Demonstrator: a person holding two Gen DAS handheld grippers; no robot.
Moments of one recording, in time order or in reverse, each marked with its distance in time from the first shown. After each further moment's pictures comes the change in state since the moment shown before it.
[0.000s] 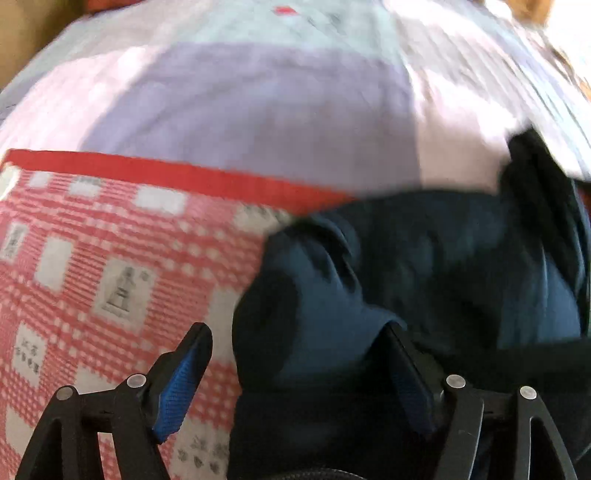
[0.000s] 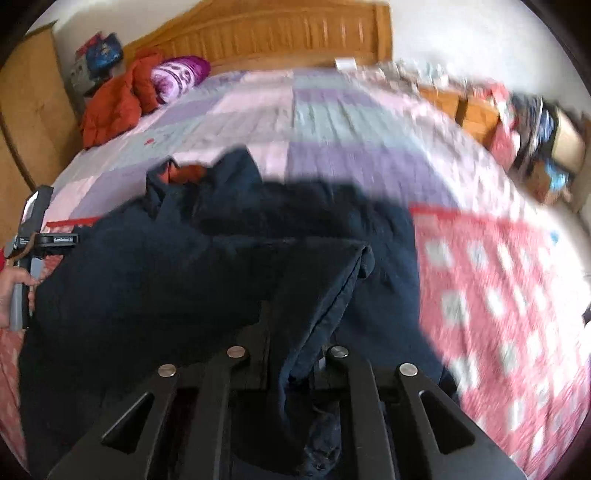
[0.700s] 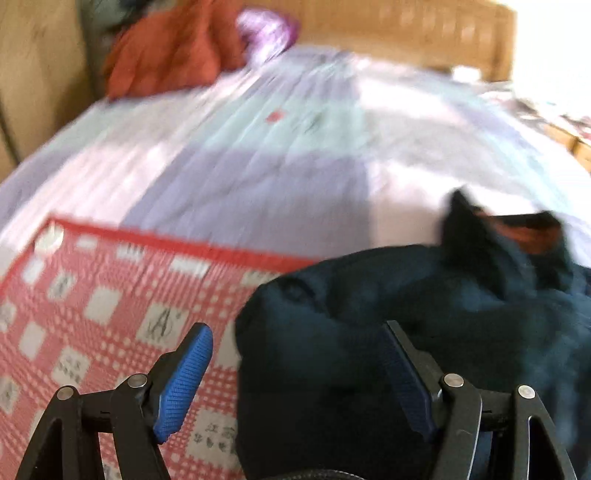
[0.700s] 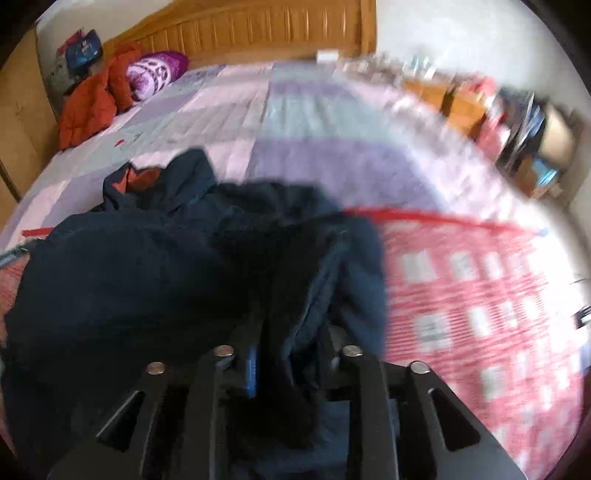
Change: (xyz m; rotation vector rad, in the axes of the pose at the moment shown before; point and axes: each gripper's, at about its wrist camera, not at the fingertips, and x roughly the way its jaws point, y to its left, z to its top) left arm -0.088 -0.014 -0.051 0.101 -0.336 -0.042; right arm 0.016 -0.043 0.006 0.016 0.036 -0.121
